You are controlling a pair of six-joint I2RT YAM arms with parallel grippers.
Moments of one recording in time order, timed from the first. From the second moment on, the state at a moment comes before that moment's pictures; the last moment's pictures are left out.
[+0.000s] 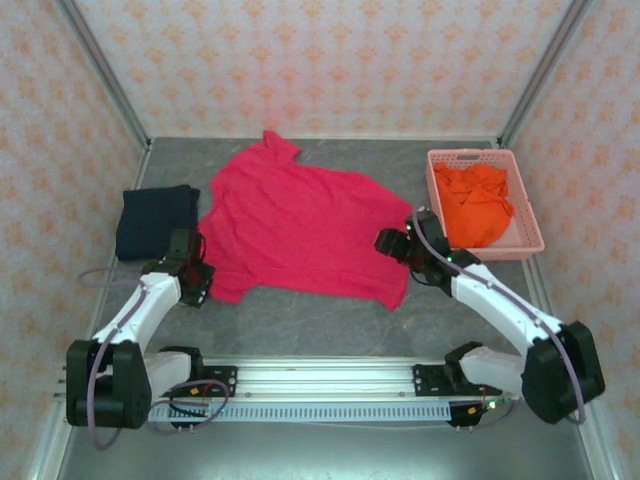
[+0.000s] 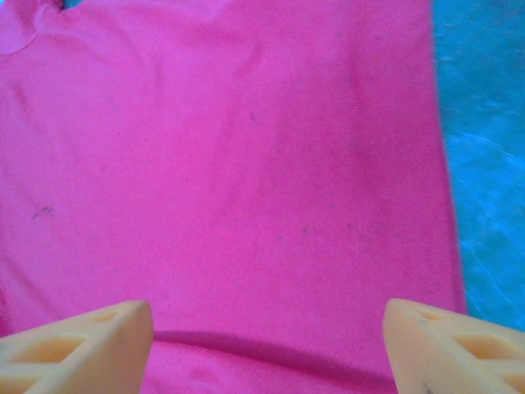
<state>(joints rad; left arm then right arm) 0.03 1.09 0.59 -0.71 -0.08 -1.21 0.44 1.10 0.69 -0.39 0.03 0.77</state>
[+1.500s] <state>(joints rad) 0.03 1.01 0.61 -0.83 -0.14 -1.15 0.61 0.99 0.59 -0.67 0.06 0.98</state>
